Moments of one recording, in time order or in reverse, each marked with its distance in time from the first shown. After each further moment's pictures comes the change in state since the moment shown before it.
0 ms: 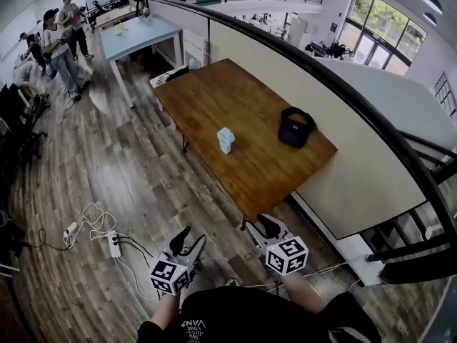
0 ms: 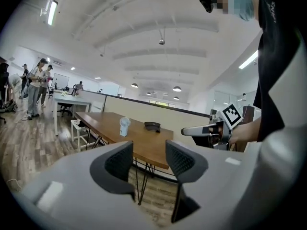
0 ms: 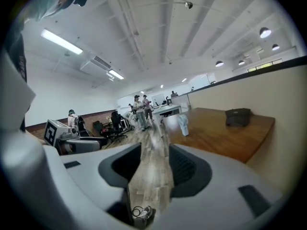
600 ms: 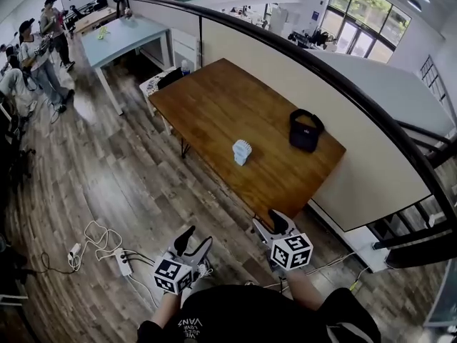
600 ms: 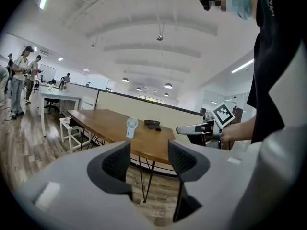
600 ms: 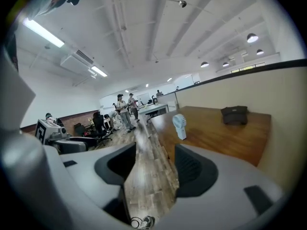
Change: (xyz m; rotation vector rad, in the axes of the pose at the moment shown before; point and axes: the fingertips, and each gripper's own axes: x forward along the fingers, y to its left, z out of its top) left arm 0.019 0.111 0.021 0.034 0.056 -0.173; right arm 0.098 -0.005 0.020 0.064 0.013 -0.205
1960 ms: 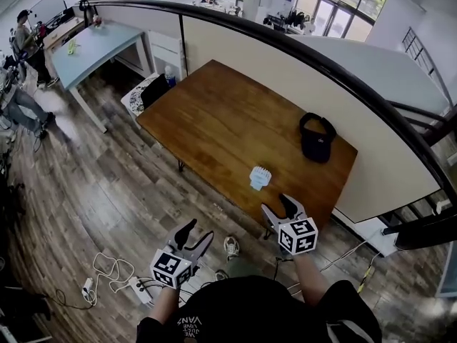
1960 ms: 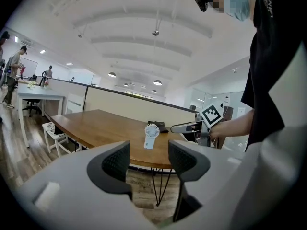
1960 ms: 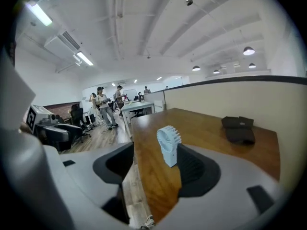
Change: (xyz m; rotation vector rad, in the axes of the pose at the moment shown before) left arm 0.082 0.163 0.054 0.055 0.047 -0.190; right arm 0.156 -0.062 0.059 -0.052 0.039 -0.208
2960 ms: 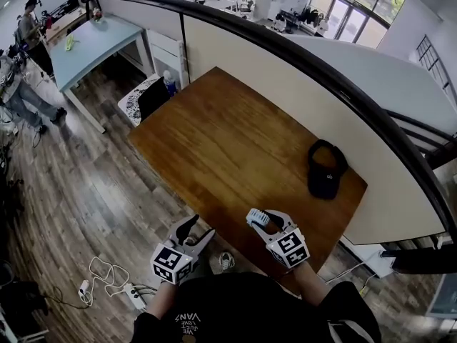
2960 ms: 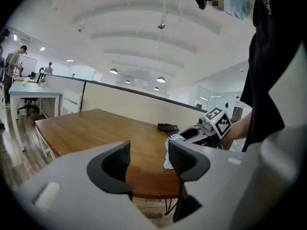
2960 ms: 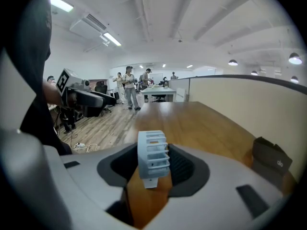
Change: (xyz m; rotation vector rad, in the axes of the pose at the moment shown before) left arm 0.128 0.084 0.044 -0.021 0.034 0.015; right arm 0.107 -0.032 0.006 -0.287 0.180 0.261
